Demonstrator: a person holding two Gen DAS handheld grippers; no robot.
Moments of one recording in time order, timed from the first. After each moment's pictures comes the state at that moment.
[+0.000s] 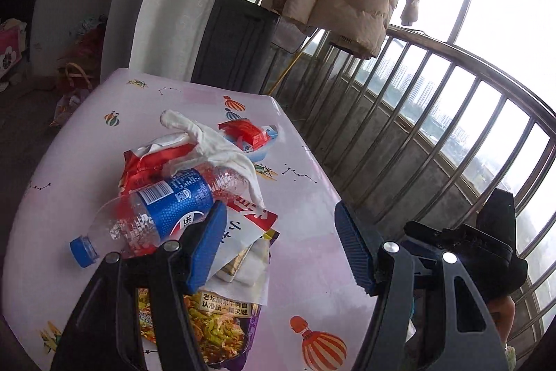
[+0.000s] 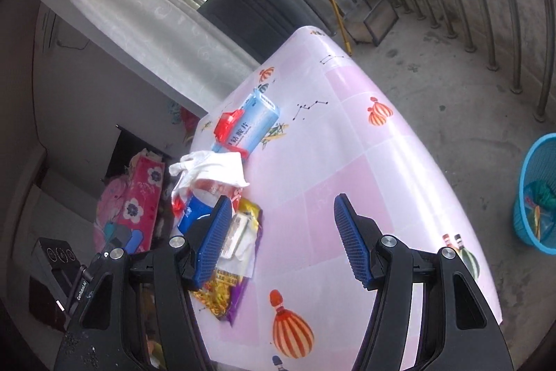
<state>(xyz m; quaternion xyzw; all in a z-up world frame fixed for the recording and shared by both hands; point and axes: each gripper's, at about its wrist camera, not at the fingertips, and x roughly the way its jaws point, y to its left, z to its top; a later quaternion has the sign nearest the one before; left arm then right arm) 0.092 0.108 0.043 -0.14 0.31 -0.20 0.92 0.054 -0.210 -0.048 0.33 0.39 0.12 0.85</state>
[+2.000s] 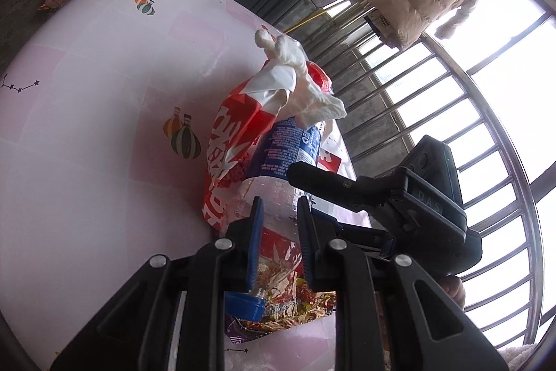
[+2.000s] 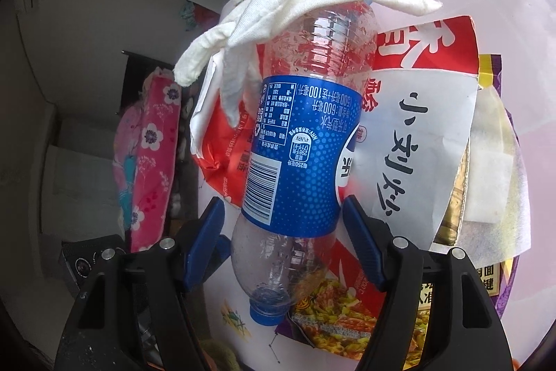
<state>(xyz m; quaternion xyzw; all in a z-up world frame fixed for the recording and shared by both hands) 0.159 0.206 -0.036 -0.29 0.44 -0.26 0.81 0.159 -0.001 -0.100 0.32 0.54 0.20 0.75</state>
